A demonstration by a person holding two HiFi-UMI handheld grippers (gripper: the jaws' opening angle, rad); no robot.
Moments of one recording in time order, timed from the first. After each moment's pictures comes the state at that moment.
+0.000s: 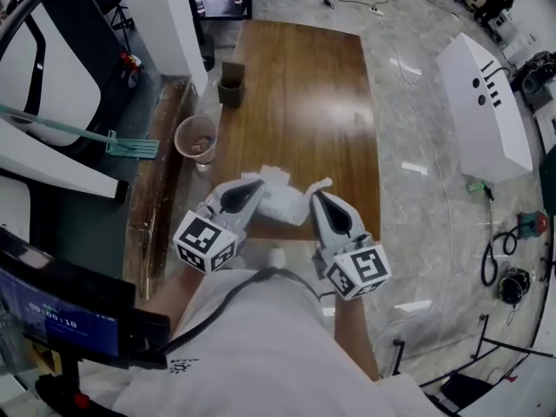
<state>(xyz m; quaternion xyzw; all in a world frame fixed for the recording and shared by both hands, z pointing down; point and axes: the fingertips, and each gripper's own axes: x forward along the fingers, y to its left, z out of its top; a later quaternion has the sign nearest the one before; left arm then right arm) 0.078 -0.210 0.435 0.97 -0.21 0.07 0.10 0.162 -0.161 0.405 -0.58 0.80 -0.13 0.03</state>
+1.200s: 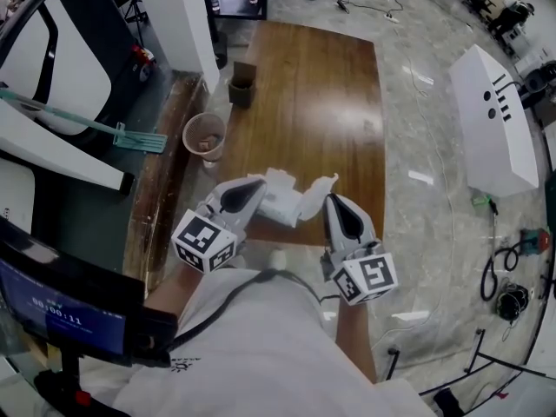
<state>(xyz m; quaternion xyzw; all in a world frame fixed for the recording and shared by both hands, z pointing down) 0.074 -0.217 0.428 0.97 -0.23 0.07 0.10 0.182 -0.163 0.397 -0.60 0.80 -0.10 0.03</state>
